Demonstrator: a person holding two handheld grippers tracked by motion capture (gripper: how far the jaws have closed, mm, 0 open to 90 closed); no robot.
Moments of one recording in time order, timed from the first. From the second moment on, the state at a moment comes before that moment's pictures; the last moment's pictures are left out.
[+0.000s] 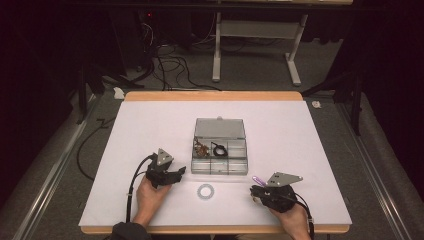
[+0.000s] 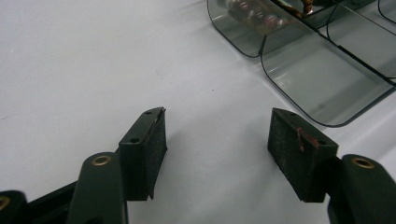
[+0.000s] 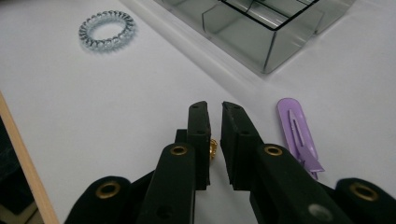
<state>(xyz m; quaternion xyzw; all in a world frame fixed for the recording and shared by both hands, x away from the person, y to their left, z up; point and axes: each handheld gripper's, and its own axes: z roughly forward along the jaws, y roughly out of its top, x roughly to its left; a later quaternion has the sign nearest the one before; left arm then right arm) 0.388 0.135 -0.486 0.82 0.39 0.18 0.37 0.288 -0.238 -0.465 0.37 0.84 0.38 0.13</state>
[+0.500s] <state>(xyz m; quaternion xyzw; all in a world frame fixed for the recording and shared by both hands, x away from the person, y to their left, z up) 0.388 0.135 -0.486 0.82 0.39 0.18 0.37 0.292 -0.236 -0.471 0.38 0.85 0.35 0.12</state>
